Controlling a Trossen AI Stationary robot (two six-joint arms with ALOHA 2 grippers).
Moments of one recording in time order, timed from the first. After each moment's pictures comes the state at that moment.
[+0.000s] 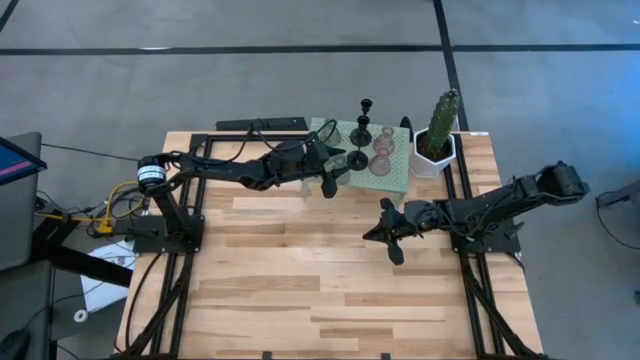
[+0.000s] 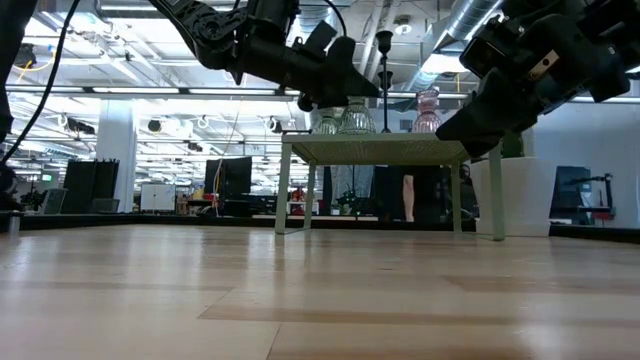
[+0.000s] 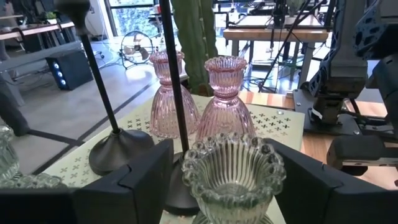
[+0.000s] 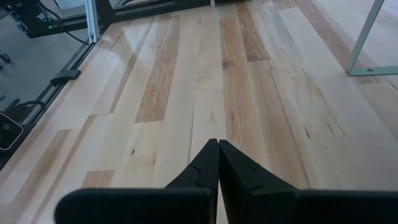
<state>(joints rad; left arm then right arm) 0.24 1.57 1.06 0.55 -0.08 0.11 0.13 1.18 0.35 0.39 -0.02 0.20</state>
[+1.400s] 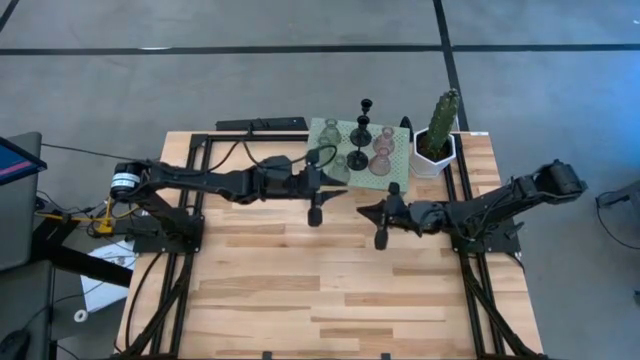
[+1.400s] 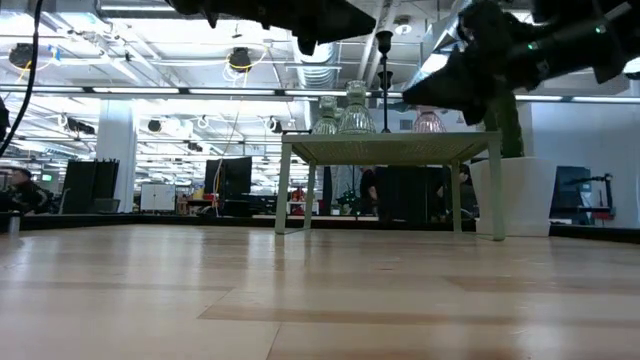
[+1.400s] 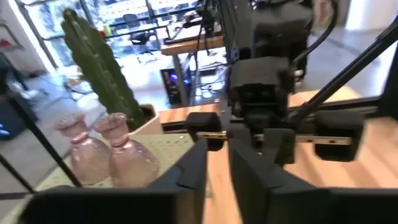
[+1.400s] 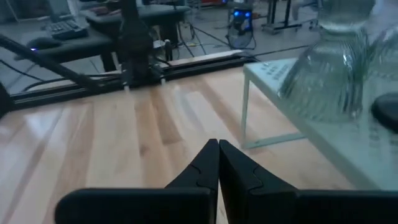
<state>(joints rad) 0.05 1.38 1.06 0.36 -0.02 0.23 0.19 1.21 0.39 0.59 0.46 0.19</state>
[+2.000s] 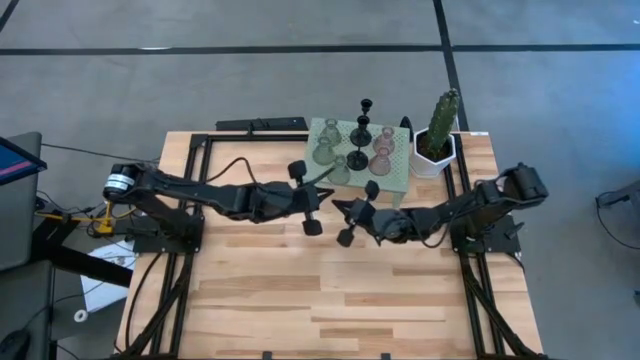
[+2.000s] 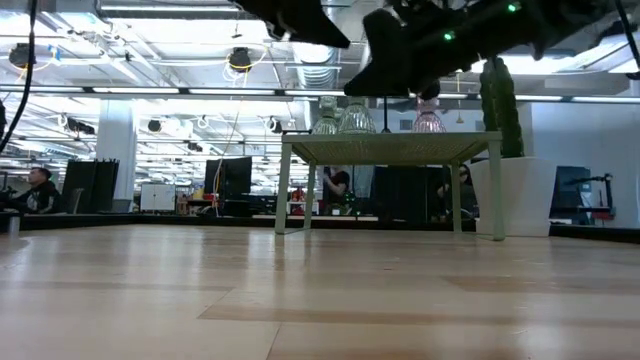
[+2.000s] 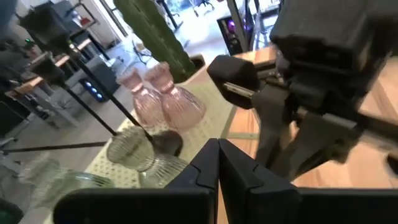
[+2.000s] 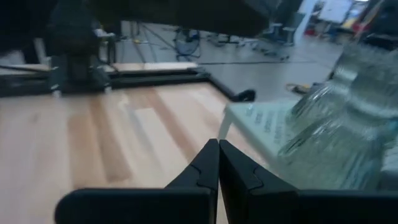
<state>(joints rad) -0.11 1.34 1.06 0.15 -0.51 0.35 0.20 1.57 0.74 0.59 0.74 0.01</state>
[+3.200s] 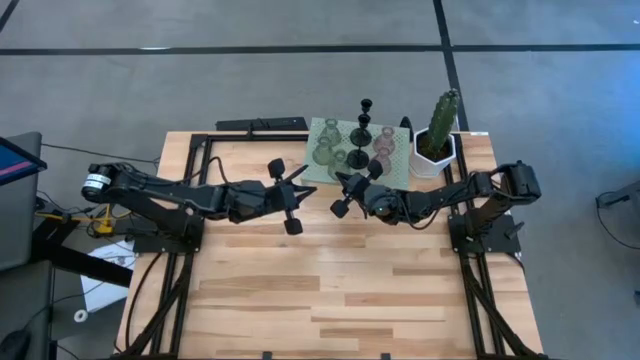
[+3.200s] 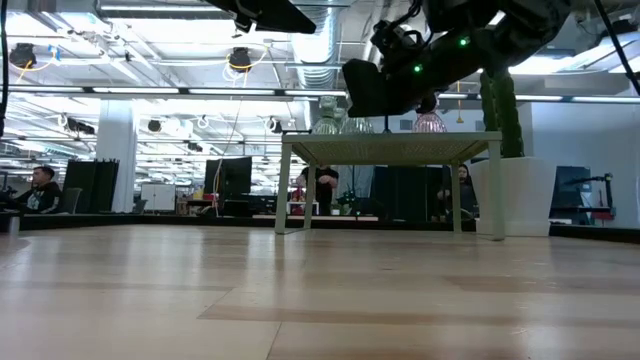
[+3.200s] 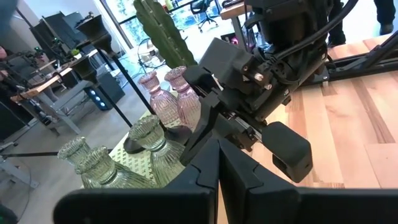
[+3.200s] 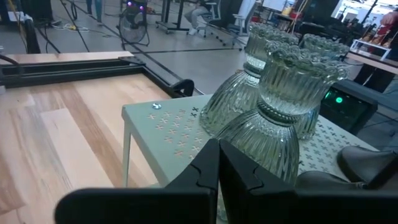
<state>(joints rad) -0.13 1.14 0.90 0.19 -0.52 0.34 0.02 1.61 0.78 0.56 0.78 -0.01</state>
